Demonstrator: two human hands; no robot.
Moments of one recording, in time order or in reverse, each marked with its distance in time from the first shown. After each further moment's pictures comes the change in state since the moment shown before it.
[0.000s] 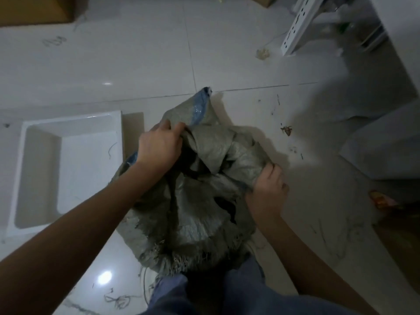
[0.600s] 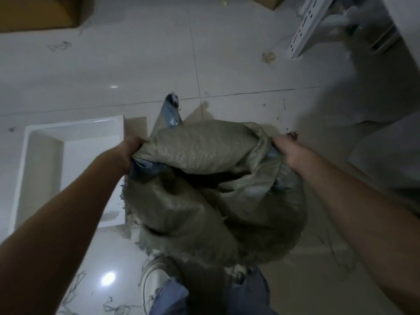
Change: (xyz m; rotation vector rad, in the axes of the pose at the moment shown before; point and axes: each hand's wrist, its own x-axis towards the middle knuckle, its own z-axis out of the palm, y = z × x) left_hand 0.020 -0.045 -0.016 -1.180 -0.535 -1.123; right_hand 0.148 0.010 -0.031 1.051 -0.743 0.418
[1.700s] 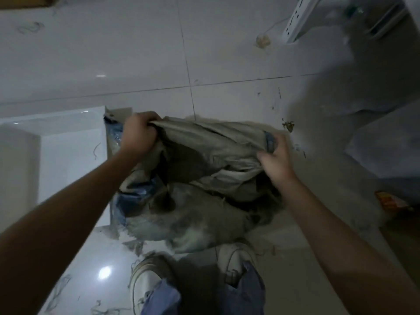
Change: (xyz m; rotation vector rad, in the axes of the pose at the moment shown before) left_hand 0.048 -0.010 0.033 0.547 0.309 0.948; right_hand -0.021 0.052 0.027 -0.079 0.333 -0.470
